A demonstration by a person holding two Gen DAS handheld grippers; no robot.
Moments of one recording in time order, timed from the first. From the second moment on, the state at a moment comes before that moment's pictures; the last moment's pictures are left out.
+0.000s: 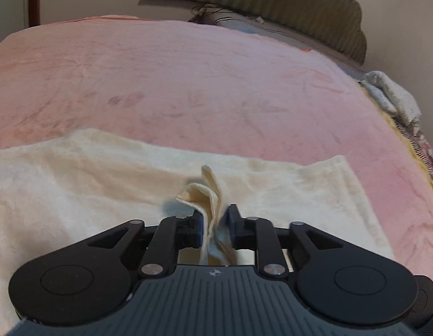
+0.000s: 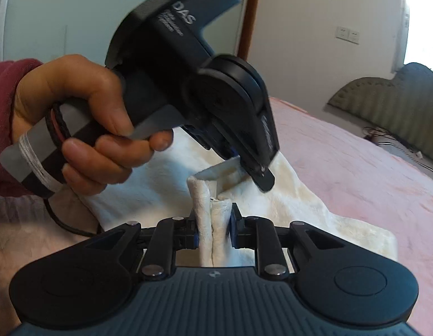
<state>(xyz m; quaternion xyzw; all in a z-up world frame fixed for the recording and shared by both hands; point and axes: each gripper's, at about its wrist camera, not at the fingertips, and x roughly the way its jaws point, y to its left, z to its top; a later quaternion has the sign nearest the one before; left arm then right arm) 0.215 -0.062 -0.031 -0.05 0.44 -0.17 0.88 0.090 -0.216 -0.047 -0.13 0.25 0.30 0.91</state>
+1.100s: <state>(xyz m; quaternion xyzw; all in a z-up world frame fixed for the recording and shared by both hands) 0.157 -0.001 -0.014 -0.31 0.48 -0.21 0.80 0.045 -0.217 -0.058 -0.26 0.20 0.25 0.91</state>
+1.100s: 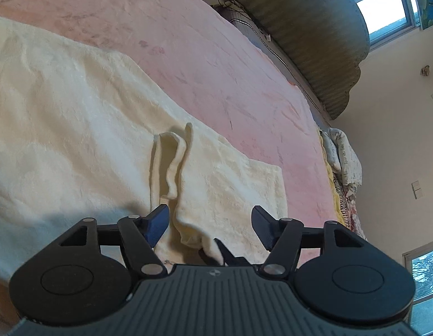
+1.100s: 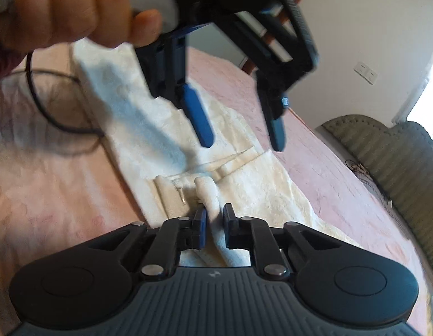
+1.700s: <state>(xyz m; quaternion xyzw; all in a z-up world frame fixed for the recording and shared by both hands) 0.184 -0.009 -0.071 -0.48 0.51 -0.21 0.68 0.058 -0.255 -0.037 -0.15 0.24 0.27 0.92</state>
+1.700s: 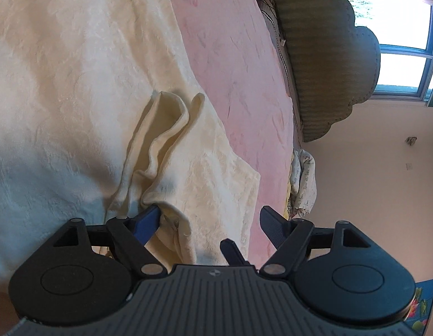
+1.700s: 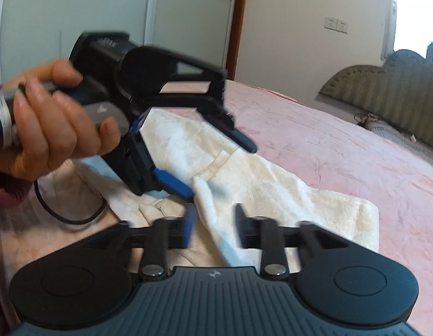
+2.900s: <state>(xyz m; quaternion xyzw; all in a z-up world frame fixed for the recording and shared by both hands) 0.160 -0.005 -0.047 -0.26 0.48 -0.17 0.82 0.067 -0.278 -0.052 0.00 0.30 0.27 0.92</state>
